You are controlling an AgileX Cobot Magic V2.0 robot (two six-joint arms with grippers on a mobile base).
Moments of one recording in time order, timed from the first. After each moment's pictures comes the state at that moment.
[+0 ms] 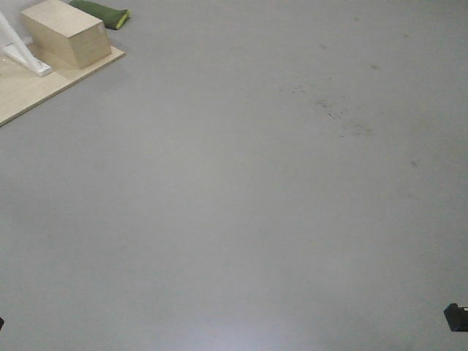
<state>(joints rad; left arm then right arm) -0.08 -0.01 0.03 -0.02 0.20 -0.08 0.00 -0.01 0.03 0.05 0.15 -0.08</state>
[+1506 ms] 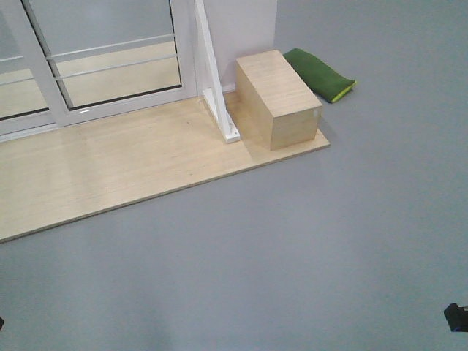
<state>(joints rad) -0.08 -0.01 0.03 -0.02 0.20 -0.08 0.00 -0.01 0.03 0.05 0.15 -0.08</state>
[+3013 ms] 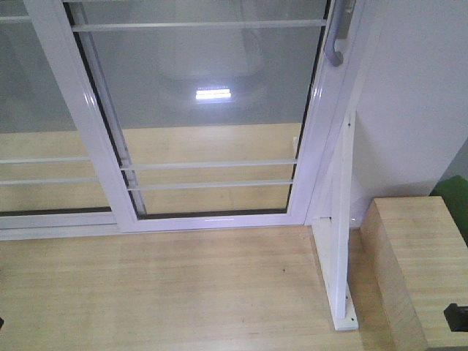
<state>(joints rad) -0.08 -0.01 0.03 -0.02 0.20 -0.08 0.00 -0.01 0.03 0.05 0.15 -0.08</state>
